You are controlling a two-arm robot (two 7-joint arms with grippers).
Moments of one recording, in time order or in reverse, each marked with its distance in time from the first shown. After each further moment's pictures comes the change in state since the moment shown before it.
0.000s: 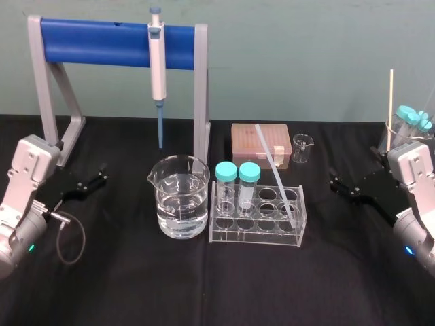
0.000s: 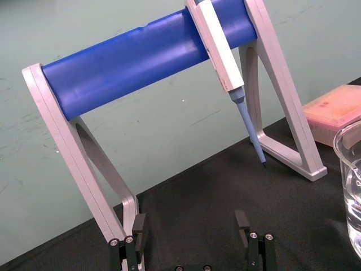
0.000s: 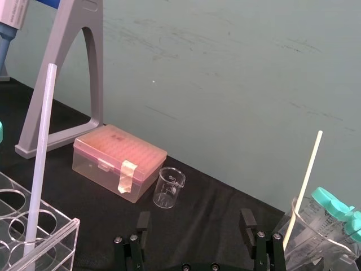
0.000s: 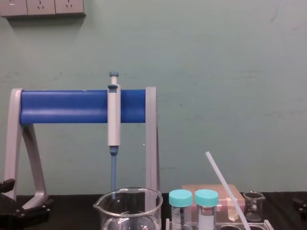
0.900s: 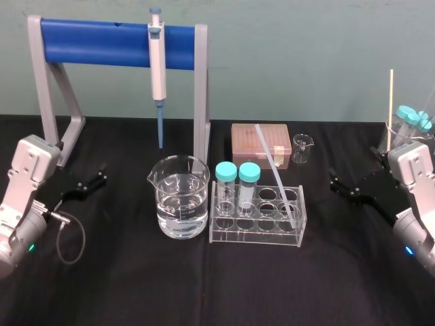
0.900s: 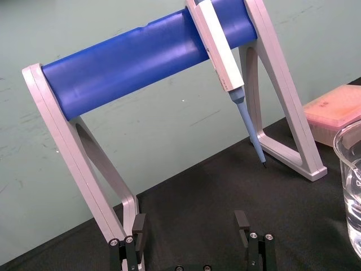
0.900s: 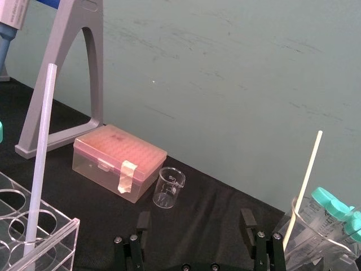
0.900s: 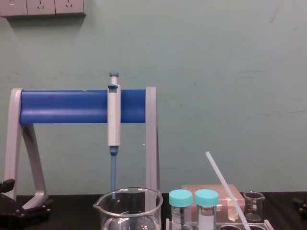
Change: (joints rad) left arm 0.000 0.000 0.000 0.000 0.000 0.000 0.000; right arm 0.000 0.000 0.000 0.000 0.000 0.000 0.000
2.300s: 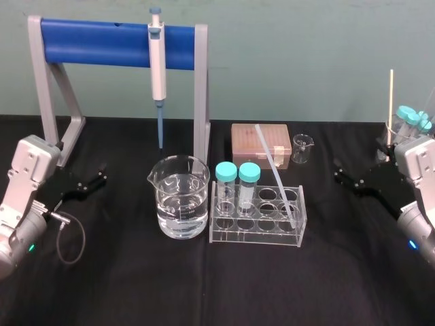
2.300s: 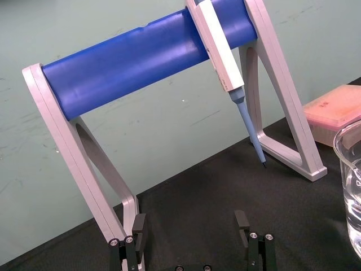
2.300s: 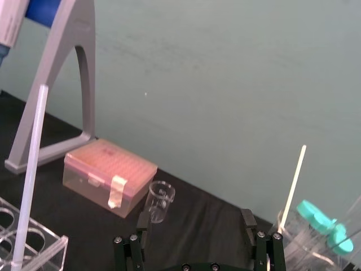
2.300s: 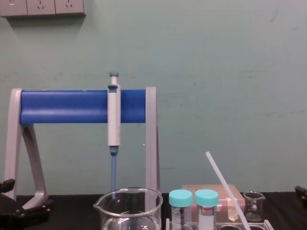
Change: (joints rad) left arm 0.000 0.000 0.000 0.000 0.000 0.000 0.000; right arm -0.010 -0.009 0.035 -0.017 -0.021 -0.013 -0.006
